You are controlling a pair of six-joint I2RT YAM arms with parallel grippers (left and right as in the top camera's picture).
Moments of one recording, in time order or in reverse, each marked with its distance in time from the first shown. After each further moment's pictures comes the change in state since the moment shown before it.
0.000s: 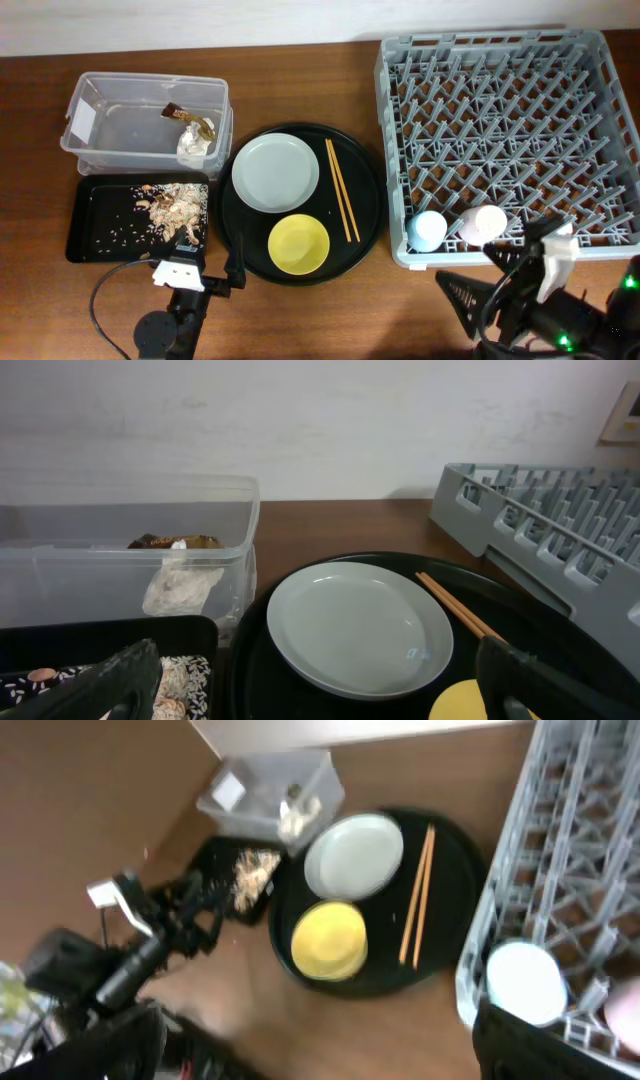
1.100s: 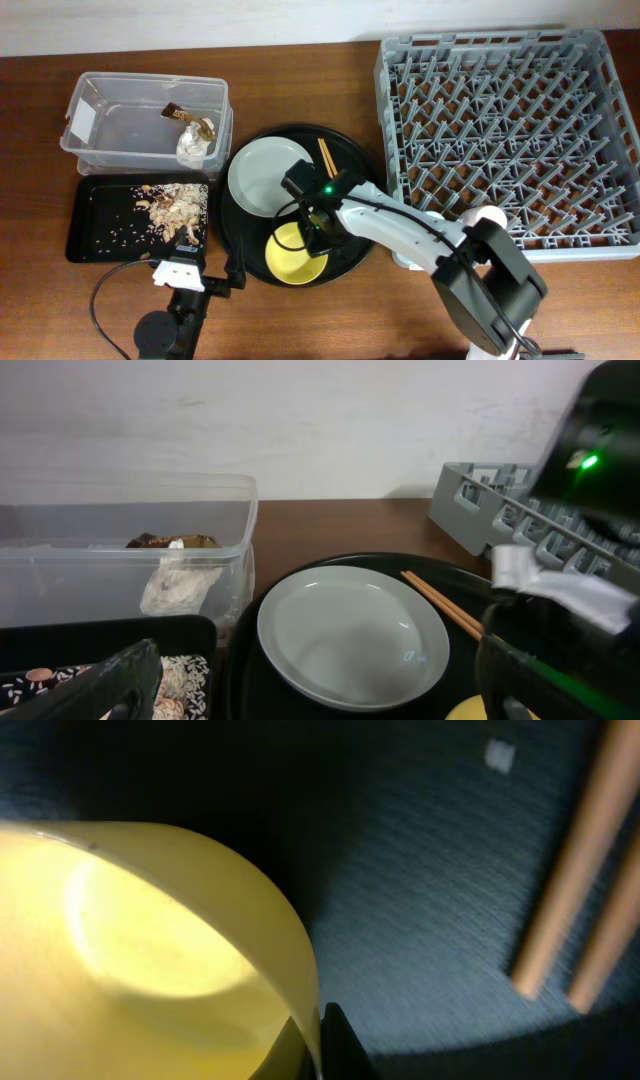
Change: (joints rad) left arm 0.000 0.000 0.000 0.000 0.003 0.000; right arm 0.972 1.252 -0.009 0.506 0.684 0.499
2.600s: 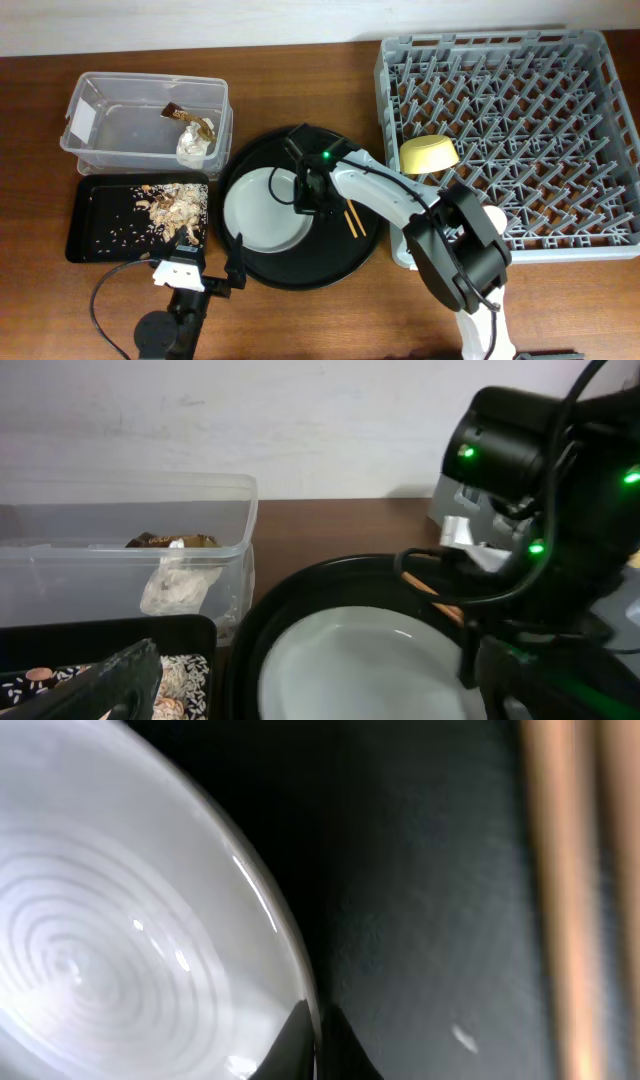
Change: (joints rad) left arm 0.000 0.001 0.000 0.000 0.000 0.000; right arm -0.117 0.201 0.216 0.057 -0.010 0.239
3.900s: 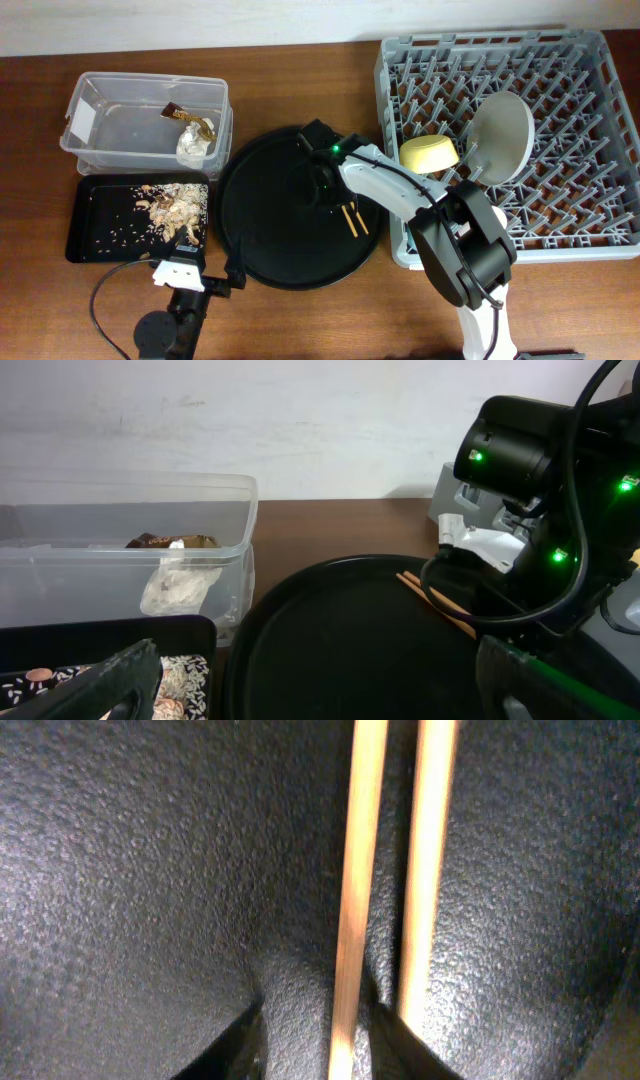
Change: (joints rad) left arm 0.000 -0.001 0.000 0.000 0.000 0.000; right arm -0.043 0.012 -0.007 -0.006 0.181 -0.449
